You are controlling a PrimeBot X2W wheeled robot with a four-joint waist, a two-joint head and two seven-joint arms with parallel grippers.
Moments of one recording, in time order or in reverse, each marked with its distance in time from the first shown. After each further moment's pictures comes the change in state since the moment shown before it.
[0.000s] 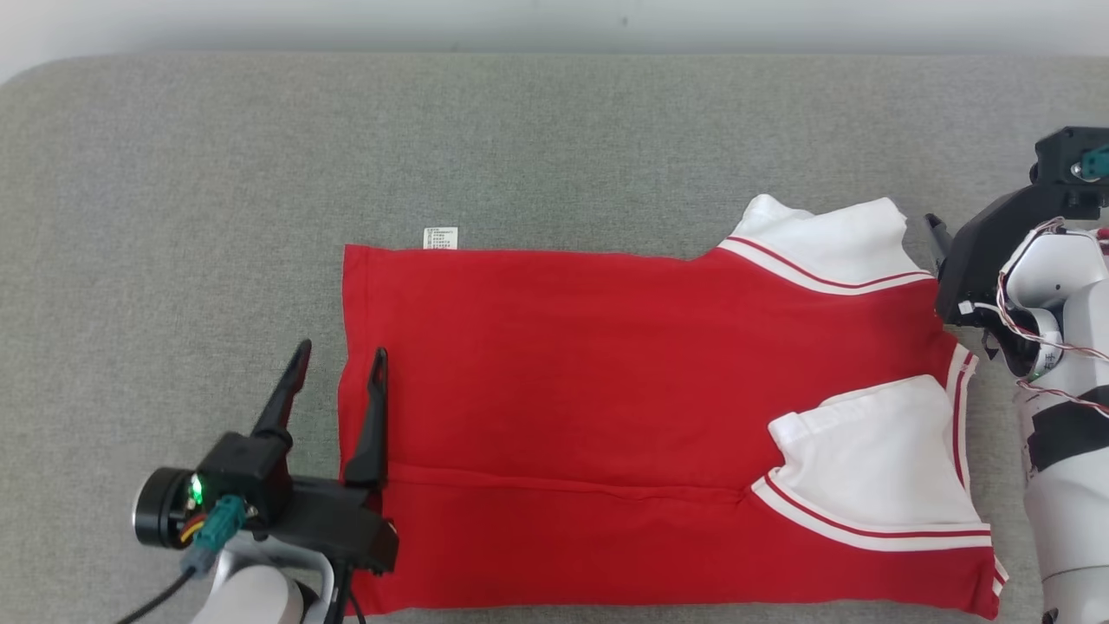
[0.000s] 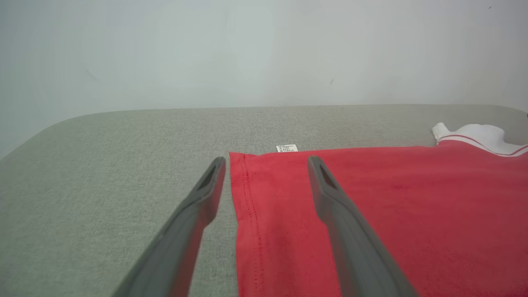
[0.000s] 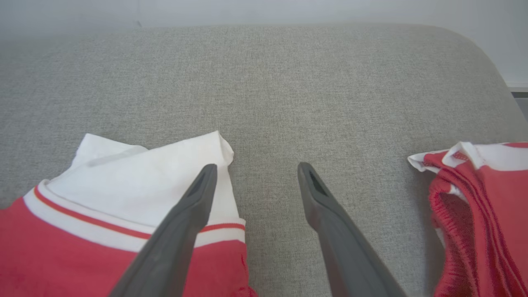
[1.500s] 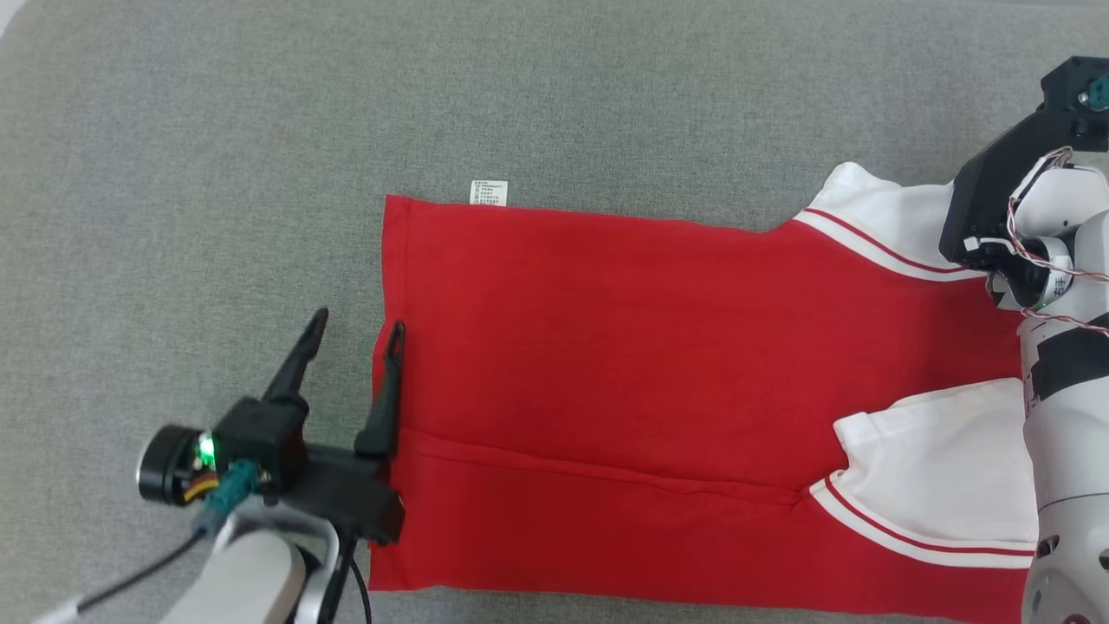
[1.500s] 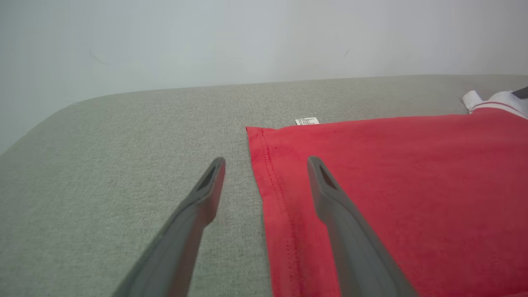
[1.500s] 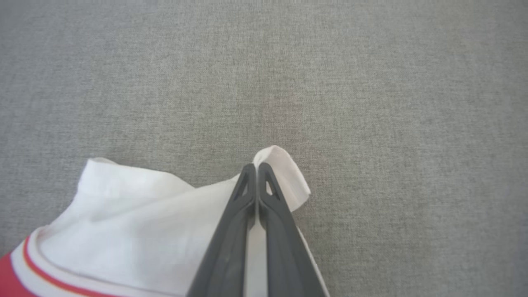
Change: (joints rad) left arm -0.039 0.001 -0.016 -0.019 0.046 -0.027 0.033; right arm -0.167 0.023 -0.054 0.120 -0.083 0.000 0.112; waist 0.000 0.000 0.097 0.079
